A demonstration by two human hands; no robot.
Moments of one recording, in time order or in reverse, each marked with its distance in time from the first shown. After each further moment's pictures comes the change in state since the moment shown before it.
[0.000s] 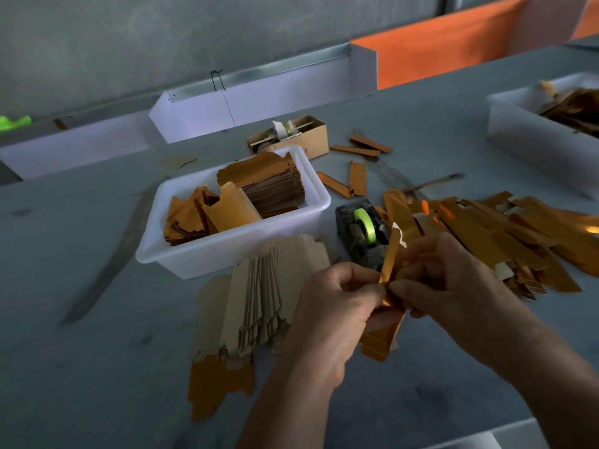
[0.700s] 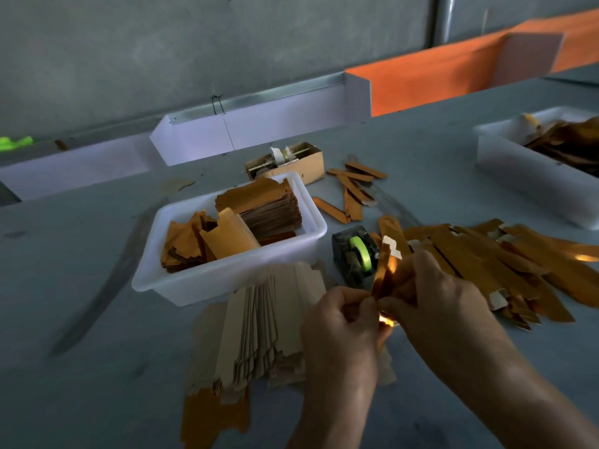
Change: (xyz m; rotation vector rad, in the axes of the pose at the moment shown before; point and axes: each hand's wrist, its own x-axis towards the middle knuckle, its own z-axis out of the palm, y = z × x) left_hand 0.009 -0.011 0.019 0.093 0.333 0.197; right_hand 0.010 -0.019 0.007 -0.411 0.159 0.028
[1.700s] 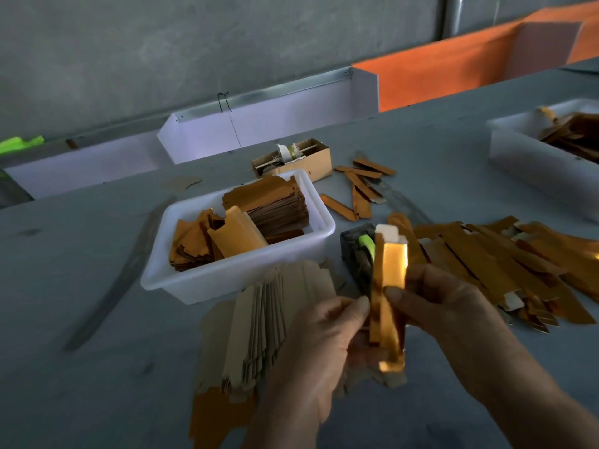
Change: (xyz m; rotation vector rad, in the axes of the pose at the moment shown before) left_hand 0.009 0.007 -0.038 -0.034 -0.335 -0.263; right_hand 0.002 0.014 0.011 0.788 -0.197 0.140
